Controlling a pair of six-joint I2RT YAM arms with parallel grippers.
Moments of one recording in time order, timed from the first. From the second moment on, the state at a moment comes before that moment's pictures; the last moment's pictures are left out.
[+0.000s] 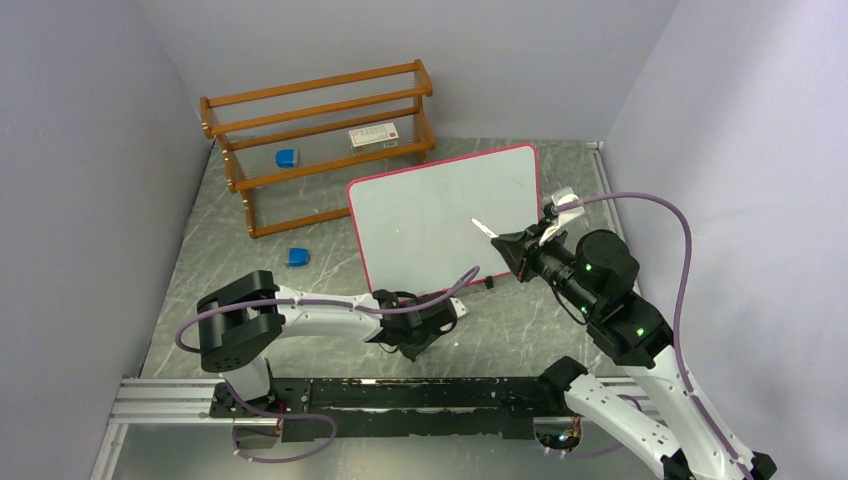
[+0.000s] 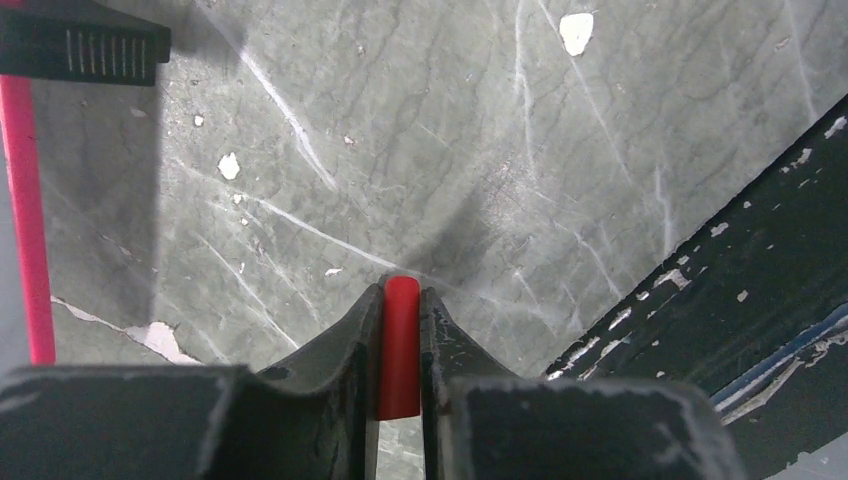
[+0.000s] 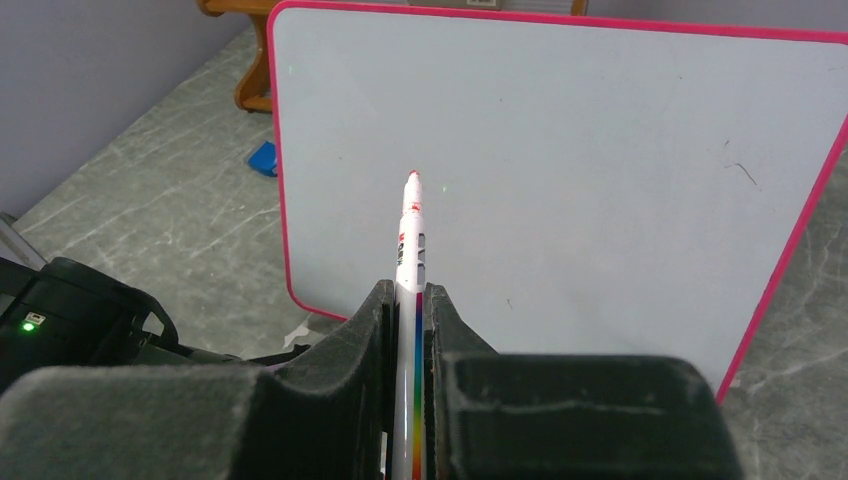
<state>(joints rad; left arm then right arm) -1.27 1.70 0.98 -0.44 -0.13 -0.28 0.61 0.62 0.96 -0.50 -0.03 0.13</state>
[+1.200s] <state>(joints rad) -0.87 1.16 1.19 -0.57 -0.12 -0.18 0.61 0.65 0.96 -0.50 -0.02 0.13</state>
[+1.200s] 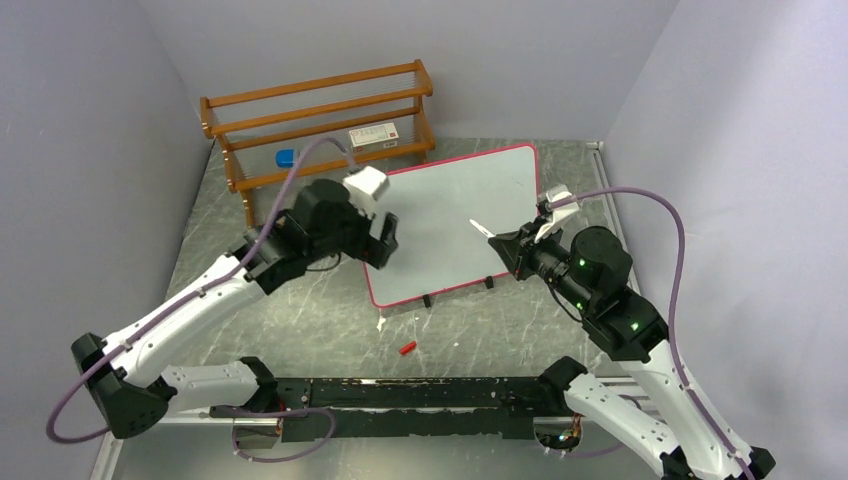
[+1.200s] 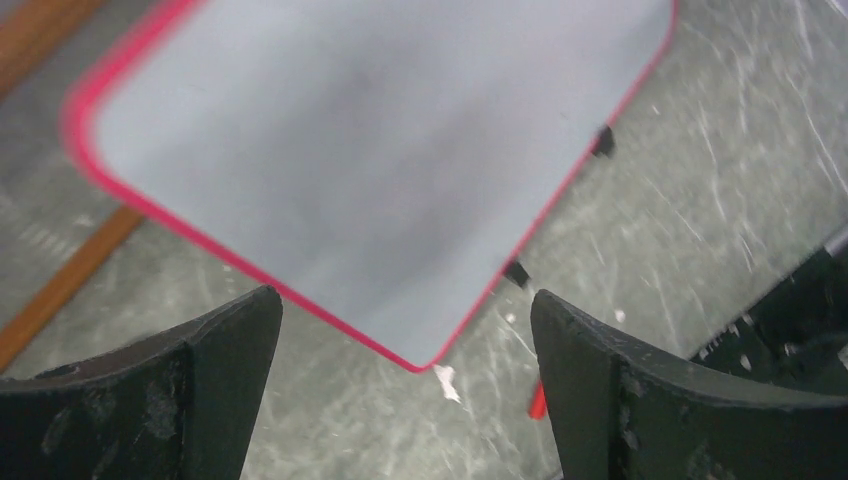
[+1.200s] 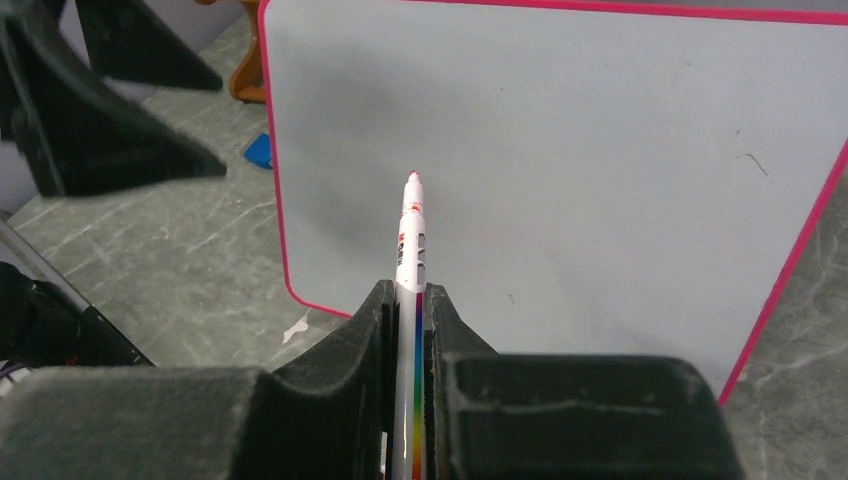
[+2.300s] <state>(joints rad) -0.13 1.46 1.14 -0.10 1.00 -0.30 0.61 0.75 0.96 -0.42 -0.21 0.13</state>
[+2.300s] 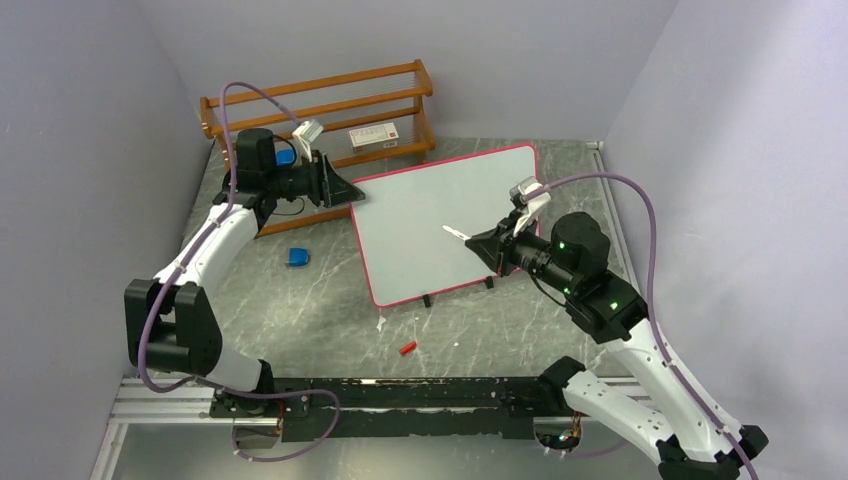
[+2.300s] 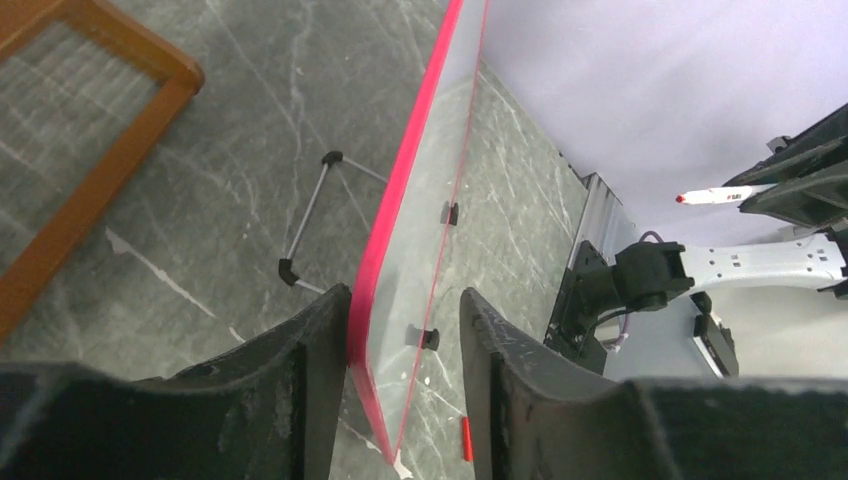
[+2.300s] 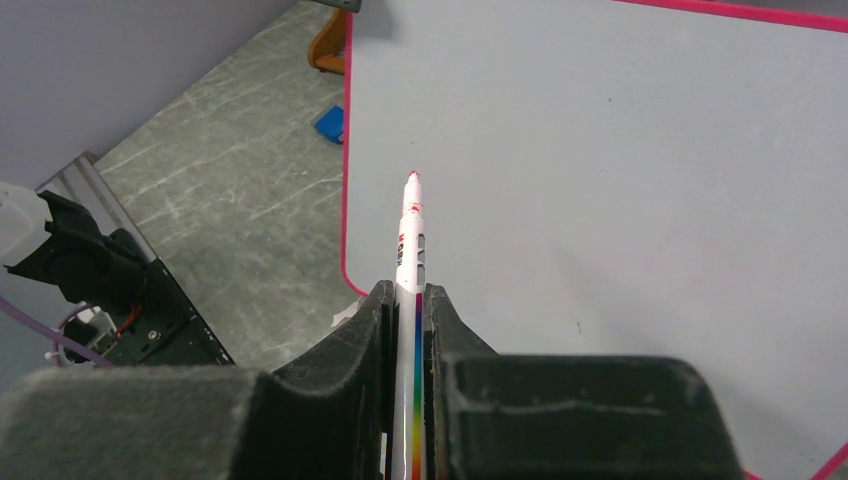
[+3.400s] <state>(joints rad) -0.12 1.34 0.95 0.05 1.08 -0.27 0.65 0.84 0.97 -0.37 -0.21 0.15</state>
